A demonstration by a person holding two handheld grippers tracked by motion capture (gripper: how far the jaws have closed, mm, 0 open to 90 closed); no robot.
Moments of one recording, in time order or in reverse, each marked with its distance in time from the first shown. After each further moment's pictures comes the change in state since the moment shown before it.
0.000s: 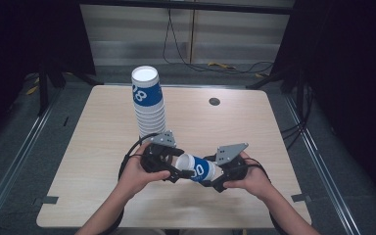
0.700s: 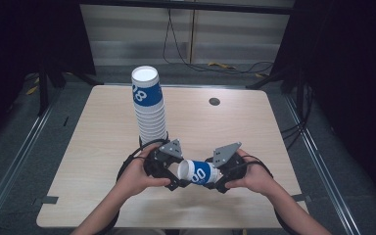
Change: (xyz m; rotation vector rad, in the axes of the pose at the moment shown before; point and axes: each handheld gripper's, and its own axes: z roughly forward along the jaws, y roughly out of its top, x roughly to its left) left arm -0.008 0.000 0.009 0.180 0.003 0.136; right arm -0.002 0.007 0.000 0.164 0.035 -0.099
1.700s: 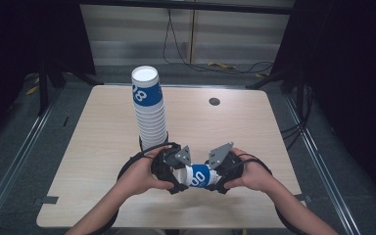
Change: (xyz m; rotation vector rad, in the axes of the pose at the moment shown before) left arm -0.014 0.019 0.009 0.243 0.048 0.146; right arm -0.001 0.008 0.004 0.117 0.034 -0.048
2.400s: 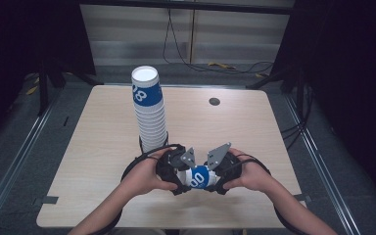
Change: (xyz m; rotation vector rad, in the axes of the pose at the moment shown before) left arm -0.001 0.006 0.008 0.008 -0.013 0.022; right arm 0.000 0.002 0.004 0.015 0.019 -0.004
